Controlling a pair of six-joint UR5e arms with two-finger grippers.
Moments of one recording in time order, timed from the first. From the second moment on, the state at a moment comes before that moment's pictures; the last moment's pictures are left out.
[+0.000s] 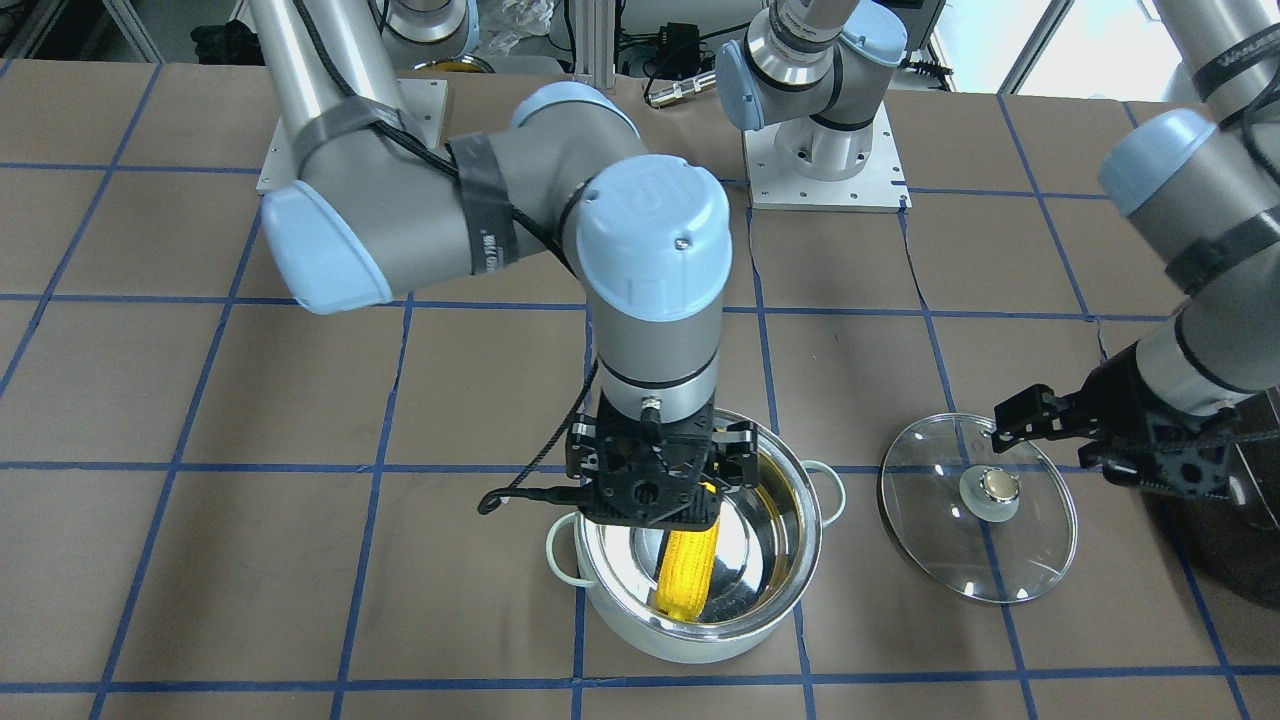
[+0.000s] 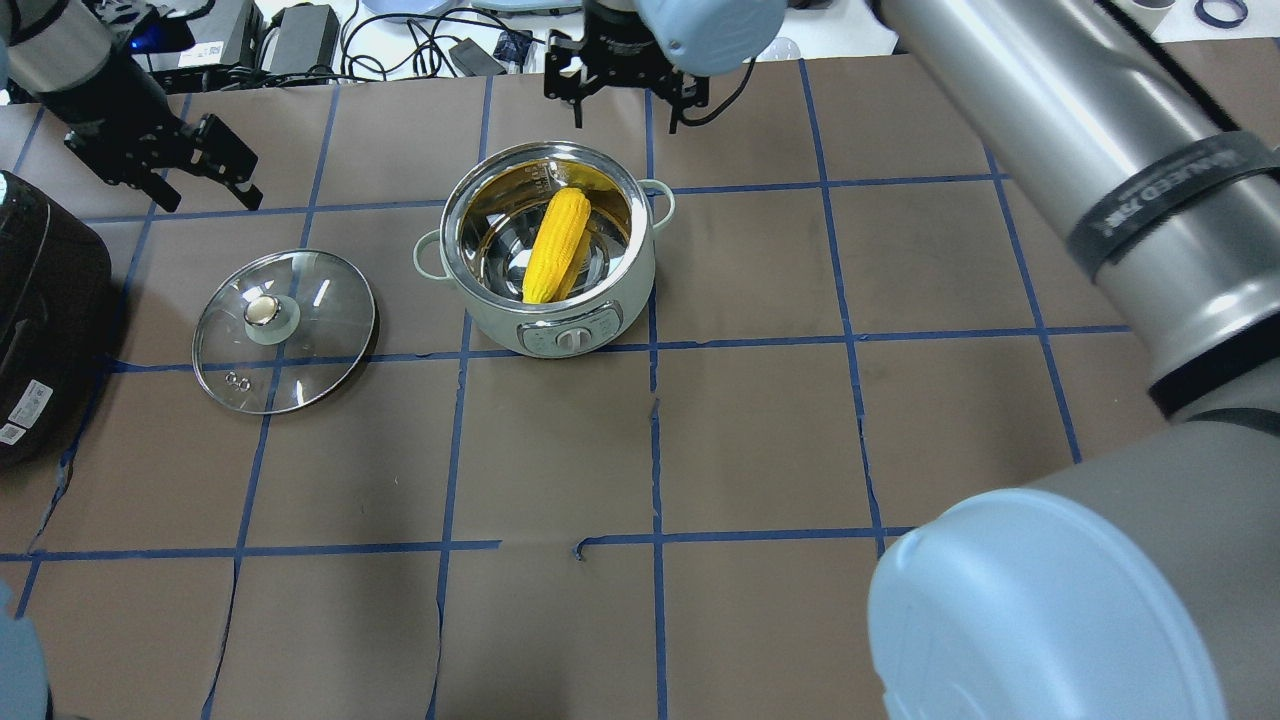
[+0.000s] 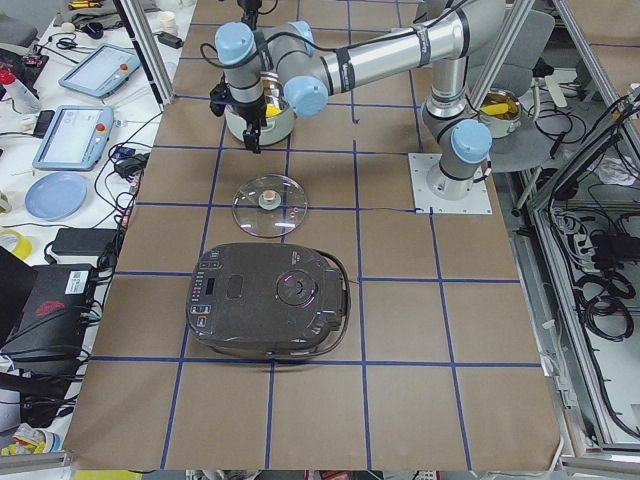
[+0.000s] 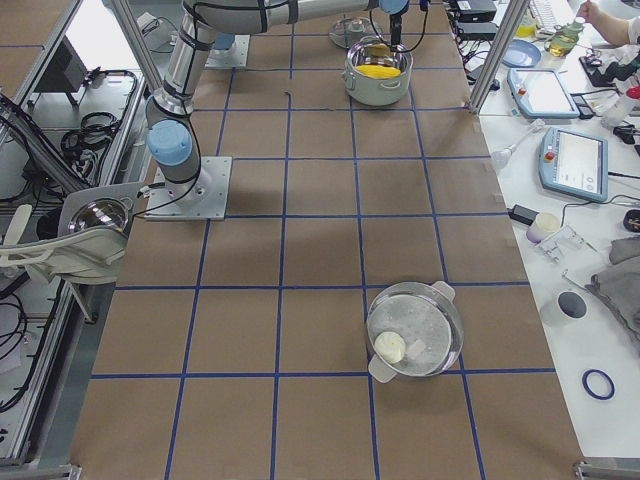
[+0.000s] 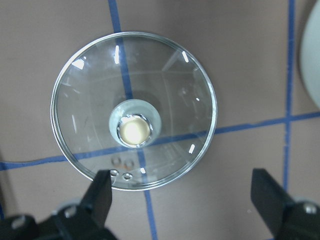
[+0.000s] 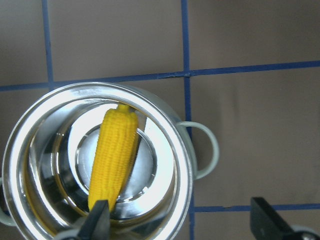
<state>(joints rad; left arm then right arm) -1.29 -1.83 -1.39 -1.54 1.51 0.36 1.87 -1.02 1.01 -1.68 -1.52 0.33</state>
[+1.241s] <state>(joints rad) -1.55 -1.57 -1.57 -1.45 1.58 -0.06 1.60 -1.54 1.51 -1.59 -1.51 -0.04</state>
